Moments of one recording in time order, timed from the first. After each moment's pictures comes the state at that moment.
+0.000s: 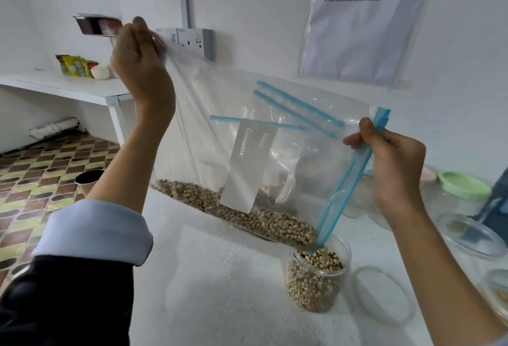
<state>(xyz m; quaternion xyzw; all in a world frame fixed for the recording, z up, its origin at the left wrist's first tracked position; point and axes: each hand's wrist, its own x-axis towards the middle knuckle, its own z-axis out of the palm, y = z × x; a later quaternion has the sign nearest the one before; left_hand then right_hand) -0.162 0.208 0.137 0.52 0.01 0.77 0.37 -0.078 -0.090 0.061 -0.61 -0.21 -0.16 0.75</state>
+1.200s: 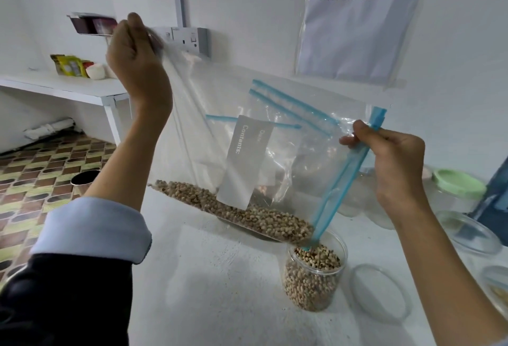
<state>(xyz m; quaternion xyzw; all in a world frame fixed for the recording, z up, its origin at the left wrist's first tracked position) -0.159 0.202 0.139 0.52 -0.01 0.76 0.39 -0.077 -0.099 0.067 -0.61 -0.22 -0.12 0.75</state>
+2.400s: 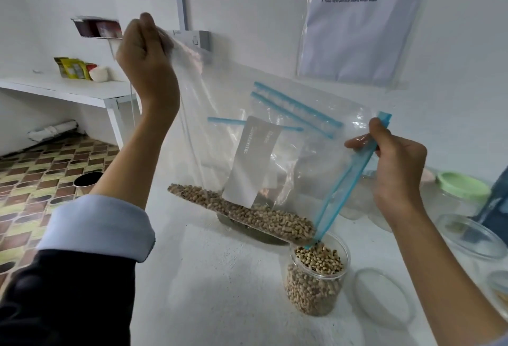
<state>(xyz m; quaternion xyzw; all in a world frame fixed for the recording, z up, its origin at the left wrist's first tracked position) -0.159 0.189 0.145 0.52 -0.05 0.74 0.43 -0.071 -0.093 0.063 -0.59 -0.17 -0.14 0.78</state>
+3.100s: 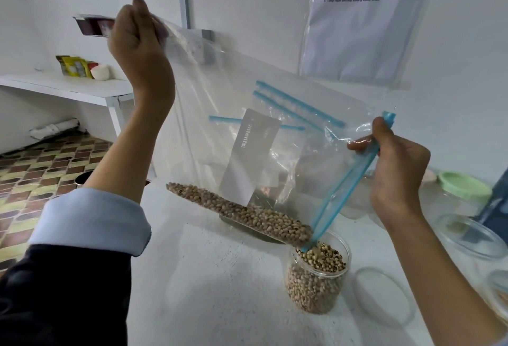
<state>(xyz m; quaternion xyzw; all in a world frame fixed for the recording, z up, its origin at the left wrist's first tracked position) -0.167 0.189 0.155 0.52 -0.05 0.73 0.44 -0.083 -0.089 0.063 -0.57 -0.17 -0.16 0.79</state>
